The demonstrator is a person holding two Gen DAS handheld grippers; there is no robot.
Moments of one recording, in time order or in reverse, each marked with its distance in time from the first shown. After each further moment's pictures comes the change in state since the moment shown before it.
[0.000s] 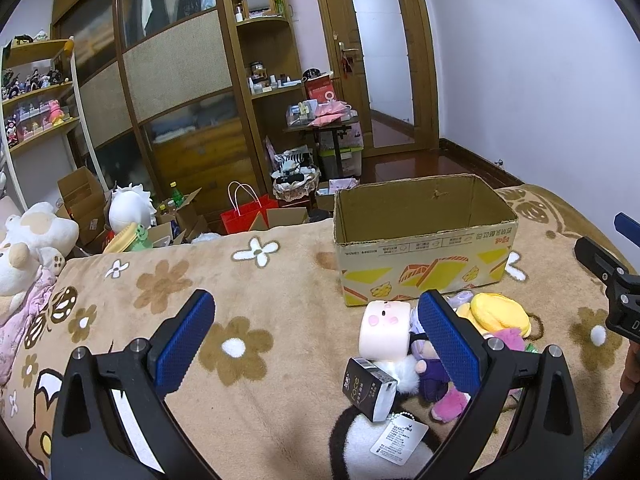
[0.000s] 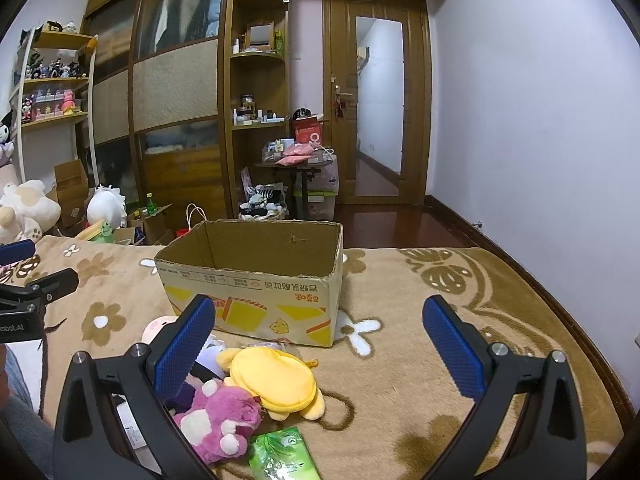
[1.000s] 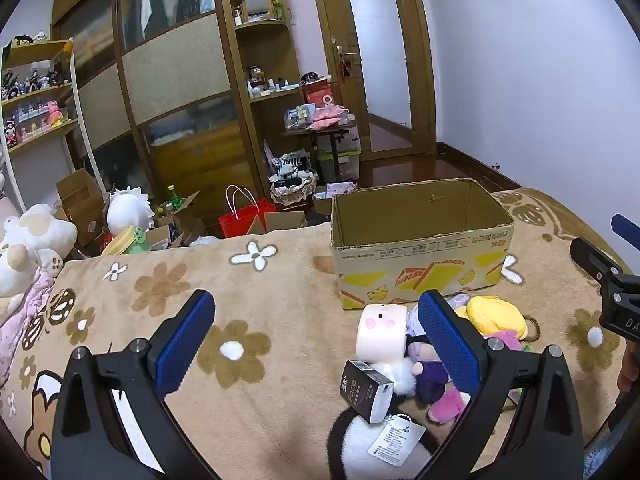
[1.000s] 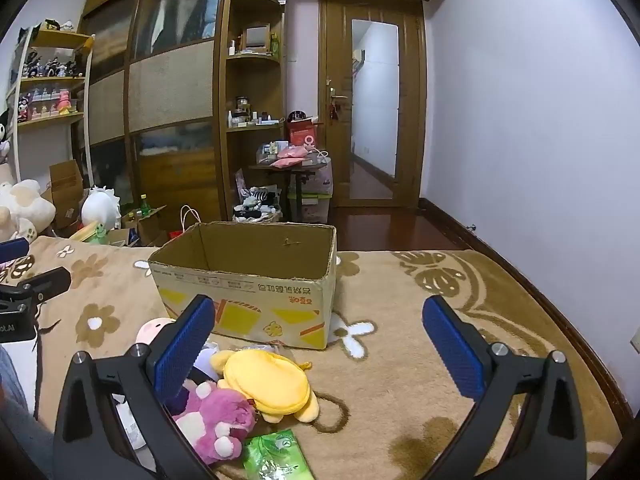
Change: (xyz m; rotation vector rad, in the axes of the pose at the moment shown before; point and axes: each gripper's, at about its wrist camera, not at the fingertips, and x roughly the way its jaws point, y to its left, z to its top) left arm -0.005 -0.003 0.000 -0.005 -0.008 -0.002; right arm 0.000 -0.002 0.004 0.004 -0.002 -0.019
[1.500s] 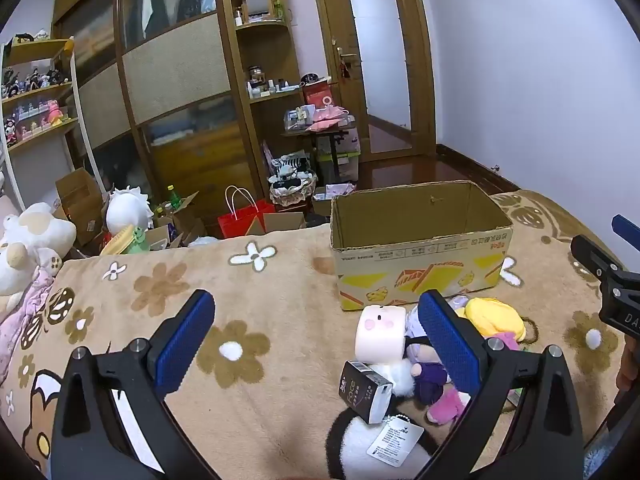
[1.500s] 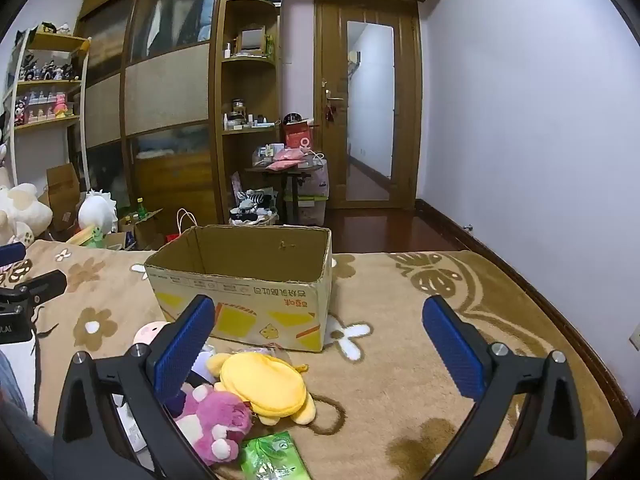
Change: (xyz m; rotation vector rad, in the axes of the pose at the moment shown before) left arm 0.002 -0.001 0.003 0.002 0.009 -0.006; right arm -0.002 -0.003 0.001 0.020 -0.020 -0.010
